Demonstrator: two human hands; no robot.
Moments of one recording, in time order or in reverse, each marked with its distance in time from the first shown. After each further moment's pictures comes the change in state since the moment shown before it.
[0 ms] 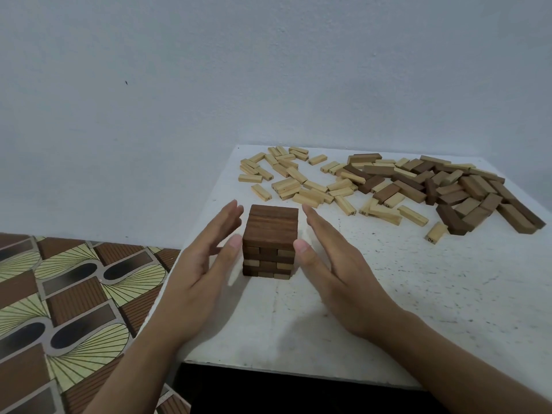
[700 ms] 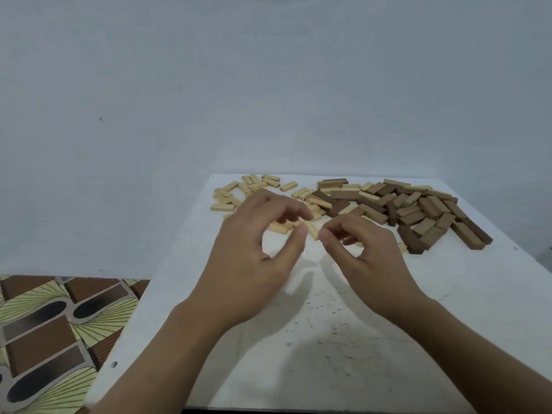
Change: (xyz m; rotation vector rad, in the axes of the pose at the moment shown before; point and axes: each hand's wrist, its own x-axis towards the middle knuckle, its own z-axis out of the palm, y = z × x) left_hand 0.048 0.085 0.065 0.224 -0.045 0.373; right_hand 0.007 0.022 -0.077 -0.035 0.414 -0.256
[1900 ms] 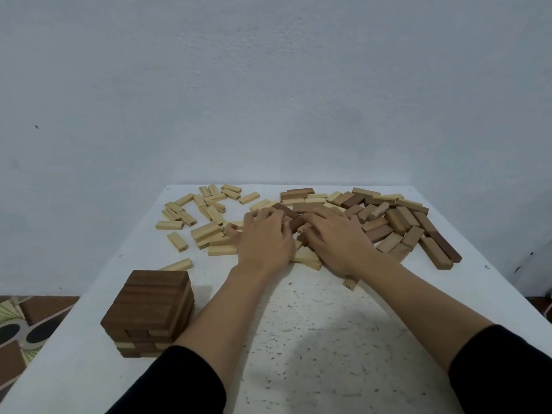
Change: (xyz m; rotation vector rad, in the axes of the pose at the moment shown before) left_hand 0.102 -0.104 0.173 0.588 -0.183 -0.437; right_hand 0.083 0.152 -0.024 -0.649 -0.351 0.067
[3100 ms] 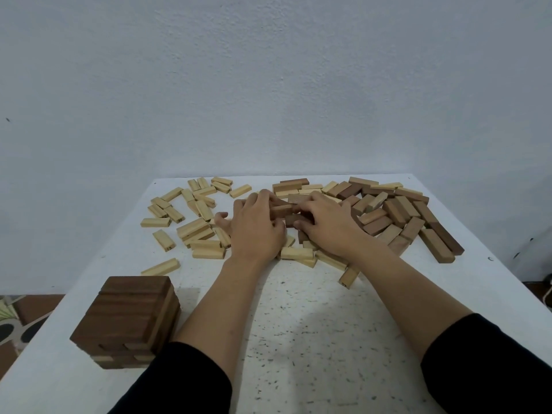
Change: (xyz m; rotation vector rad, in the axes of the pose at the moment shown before) left_hand 0.017 0.000 0.007 -0.090 0.159 0.007; right_hand 0.026 0.008 0.003 0.161 -0.014 0.051
